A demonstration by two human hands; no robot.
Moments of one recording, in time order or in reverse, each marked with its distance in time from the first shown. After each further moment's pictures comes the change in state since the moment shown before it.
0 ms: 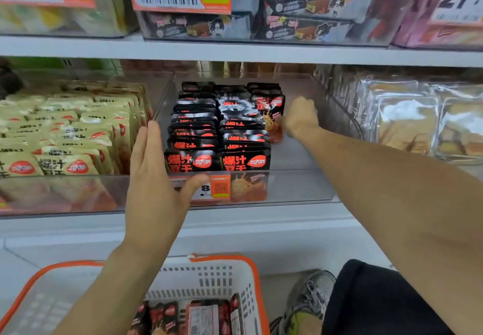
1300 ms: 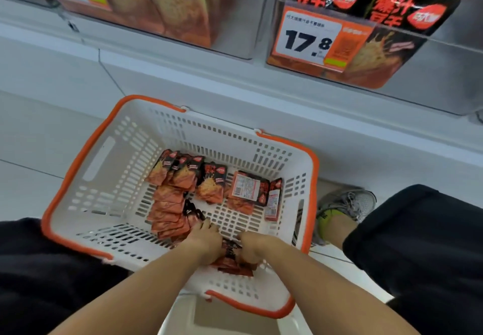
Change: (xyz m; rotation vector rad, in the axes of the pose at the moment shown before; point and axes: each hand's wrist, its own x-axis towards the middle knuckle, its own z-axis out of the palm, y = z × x) left_hand -0.328 -0.171 0.059 0.560 -1.676 -0.262; right_hand -0.432 0.096 0.249 -0.560 -1.640 -0.396
